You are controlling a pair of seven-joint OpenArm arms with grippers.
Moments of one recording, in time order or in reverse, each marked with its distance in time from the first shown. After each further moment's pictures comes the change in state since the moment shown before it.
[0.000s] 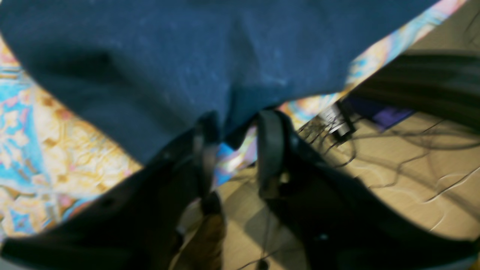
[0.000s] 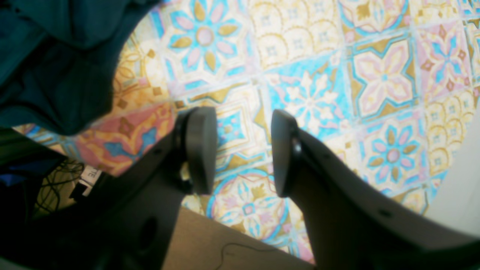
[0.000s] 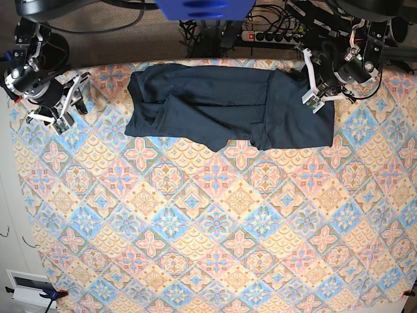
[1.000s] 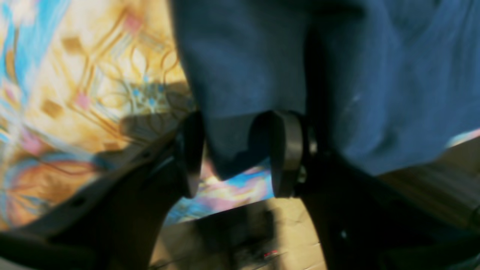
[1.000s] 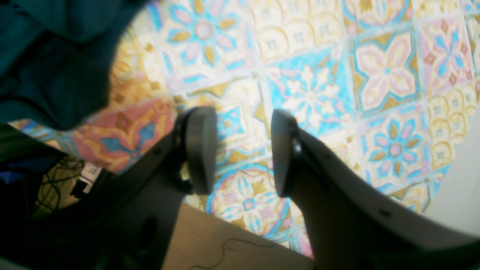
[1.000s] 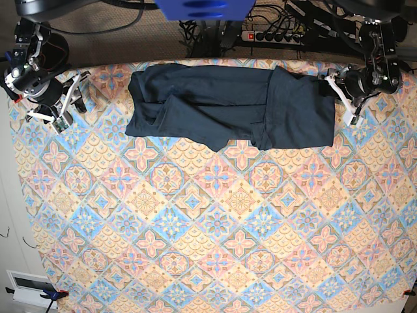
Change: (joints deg) left arm -7.1 7.8 -17.6 -21.3 -6.4 0.4 3.9; right arm -0.3 -0.2 0.0 0.0 -0.2 0.0 -0.2
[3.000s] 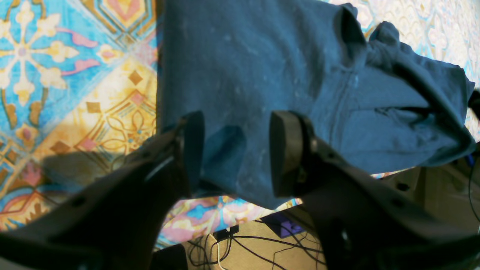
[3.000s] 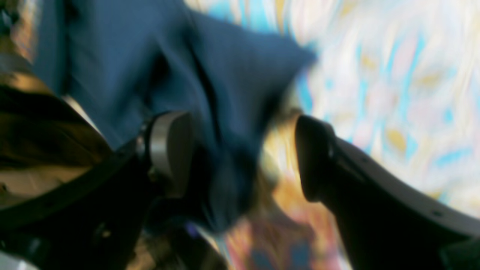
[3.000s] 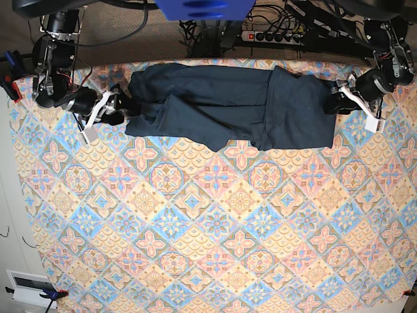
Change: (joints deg) left arm 0.2 4.9 -13.5 2.2 -21.8 -3.1 0.5; right arm 14.1 -7.2 -9.3 -23.2 33.8 -0.2 -13.9
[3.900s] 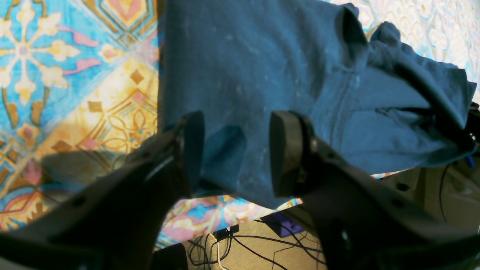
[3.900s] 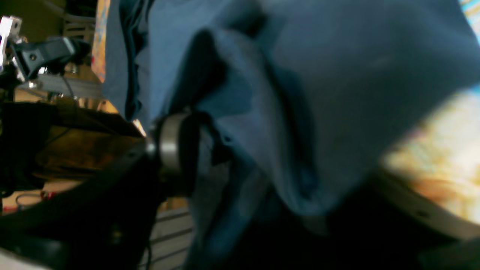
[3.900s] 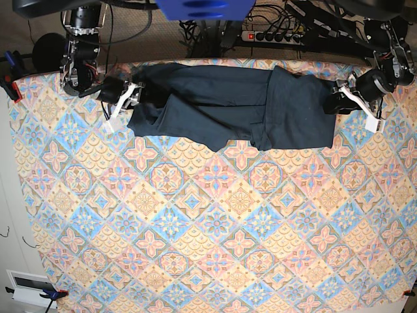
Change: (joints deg) left arm 0.0 0.0 0.0 0.0 0.0 0.1 0.2; right arm -0.8 -8.5 -3.8 -5.5 2.7 -0.1 0.2
